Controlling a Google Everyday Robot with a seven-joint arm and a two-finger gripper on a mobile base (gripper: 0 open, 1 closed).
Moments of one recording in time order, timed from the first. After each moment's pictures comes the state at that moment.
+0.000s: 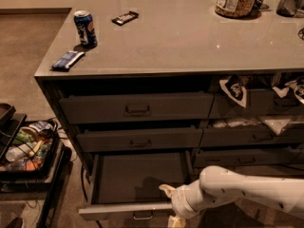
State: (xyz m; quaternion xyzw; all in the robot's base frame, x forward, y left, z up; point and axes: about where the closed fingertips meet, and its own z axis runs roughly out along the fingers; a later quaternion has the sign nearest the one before) arm 0.370 -0.041 0.436 -0.65 0.66 0.29 0.22
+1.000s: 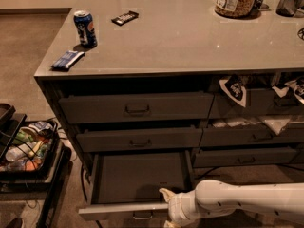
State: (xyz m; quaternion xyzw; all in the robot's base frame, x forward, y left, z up) arm 0.368 -0.032 0.402 -0.64 0.69 0.24 0.24
